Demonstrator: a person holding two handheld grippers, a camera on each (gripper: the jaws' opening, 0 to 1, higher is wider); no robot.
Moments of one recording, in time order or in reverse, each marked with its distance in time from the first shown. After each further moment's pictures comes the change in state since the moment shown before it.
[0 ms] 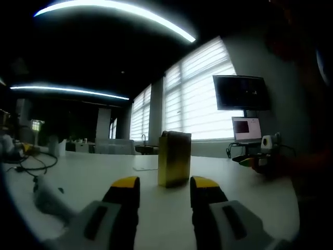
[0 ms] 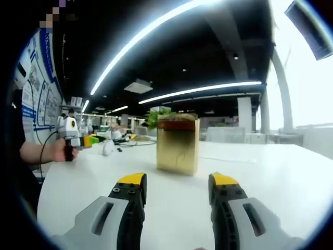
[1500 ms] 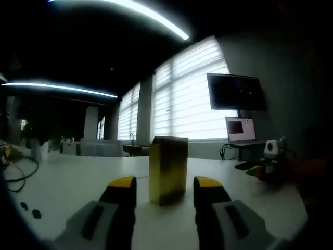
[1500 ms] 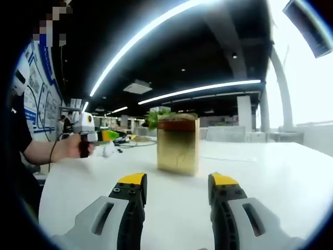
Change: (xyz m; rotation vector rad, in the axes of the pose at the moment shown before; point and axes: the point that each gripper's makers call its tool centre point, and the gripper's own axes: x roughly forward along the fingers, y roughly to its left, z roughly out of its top) left arm 0.082 -0.007 0.008 0.008 0.028 -0.119; right arm -0.001 -0.001 0.000 0.009 0.004 0.000
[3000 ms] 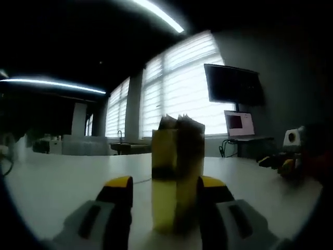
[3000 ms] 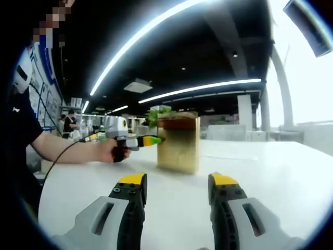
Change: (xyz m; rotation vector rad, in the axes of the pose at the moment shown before) left arm 0.118 0.016 -0.034 -0.020 0.001 -0.112; right arm 0.001 0.002 -0.002 0.000 0.012 0.003
